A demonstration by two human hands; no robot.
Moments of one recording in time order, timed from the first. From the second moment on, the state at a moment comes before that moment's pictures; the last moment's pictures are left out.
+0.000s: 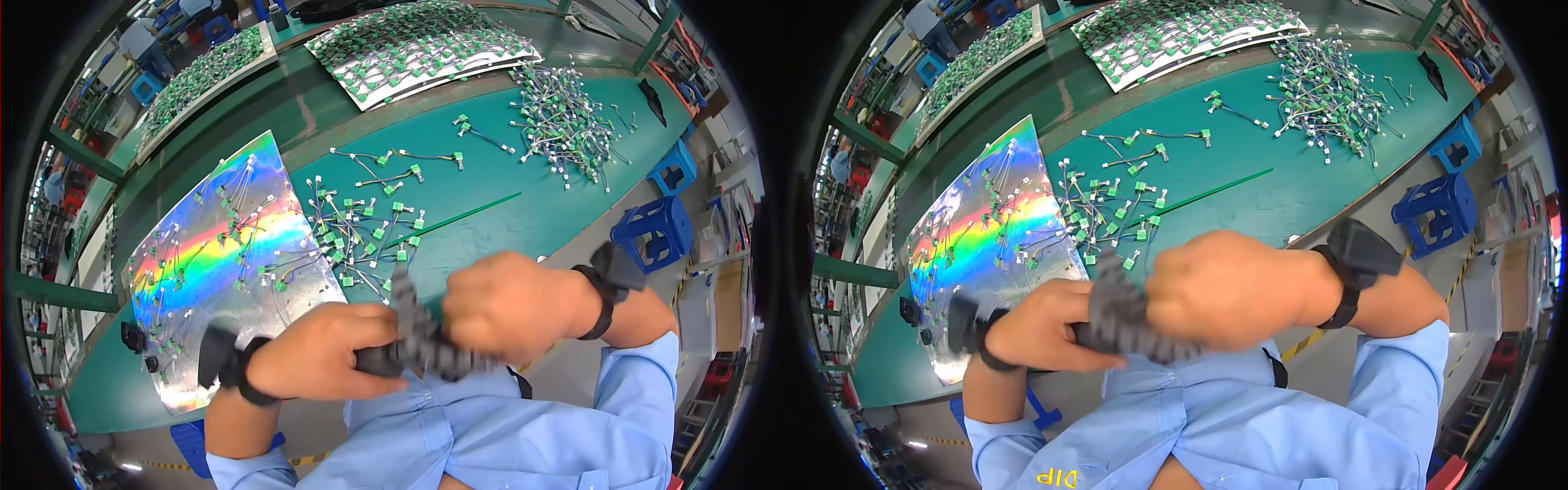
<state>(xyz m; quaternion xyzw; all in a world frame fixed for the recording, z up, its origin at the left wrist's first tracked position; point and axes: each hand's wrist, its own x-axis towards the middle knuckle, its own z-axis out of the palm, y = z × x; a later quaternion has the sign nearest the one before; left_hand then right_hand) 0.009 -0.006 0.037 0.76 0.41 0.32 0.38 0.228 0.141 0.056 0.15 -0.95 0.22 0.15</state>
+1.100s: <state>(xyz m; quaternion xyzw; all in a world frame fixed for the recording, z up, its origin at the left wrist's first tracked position) 0.038 -0.016 0.034 0.74 0.62 0.24 -0.04 0.222 0.156 0.045 -0.07 -0.91 0.35 0.21</state>
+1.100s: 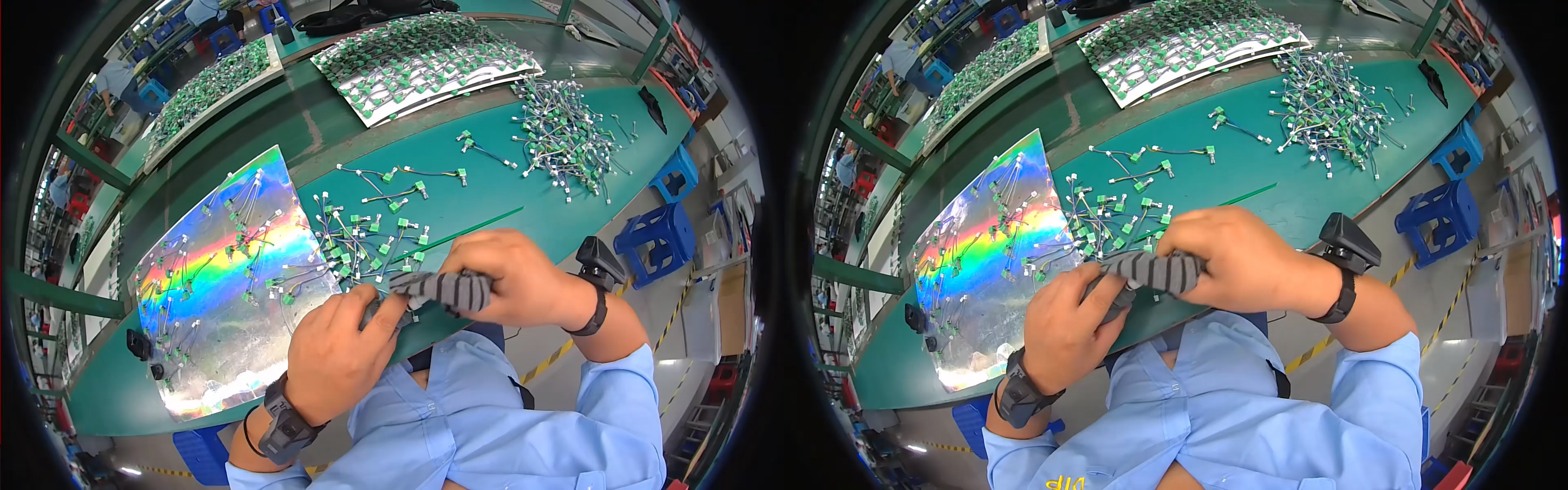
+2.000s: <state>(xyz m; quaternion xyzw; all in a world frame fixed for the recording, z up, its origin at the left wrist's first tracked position) 0.036 -0.024 0.035 0.72 0.61 0.34 0.05 0.225 0.152 0.067 -0.02 -0.91 0.30 0.27</state>
